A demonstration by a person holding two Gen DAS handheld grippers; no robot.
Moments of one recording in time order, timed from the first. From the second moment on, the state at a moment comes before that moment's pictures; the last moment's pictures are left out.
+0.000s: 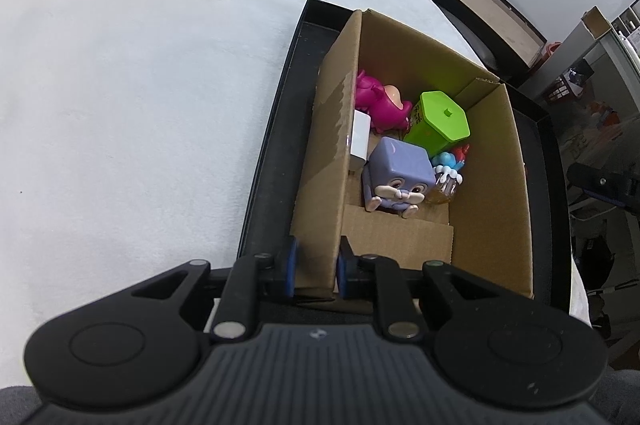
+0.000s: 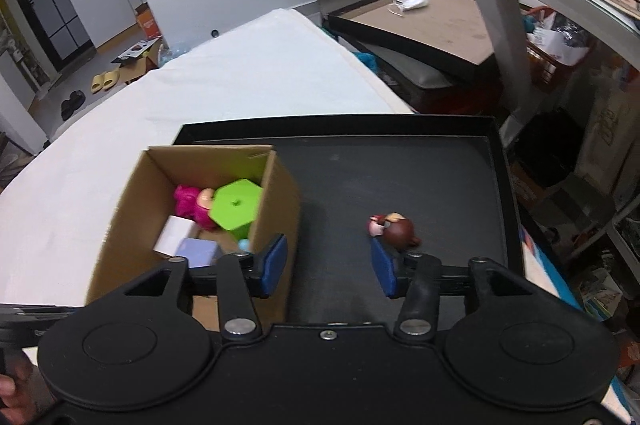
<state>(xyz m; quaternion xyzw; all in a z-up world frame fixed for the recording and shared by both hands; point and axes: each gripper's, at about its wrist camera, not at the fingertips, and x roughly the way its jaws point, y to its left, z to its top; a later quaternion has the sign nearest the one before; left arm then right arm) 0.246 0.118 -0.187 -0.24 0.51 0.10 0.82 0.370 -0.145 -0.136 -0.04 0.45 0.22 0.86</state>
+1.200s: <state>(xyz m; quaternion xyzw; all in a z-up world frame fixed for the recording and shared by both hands) 0.268 0.095 -0.184 -0.17 0.55 0.17 0.80 0.431 -0.183 -0.223 0.00 0.47 0.25 0.85</state>
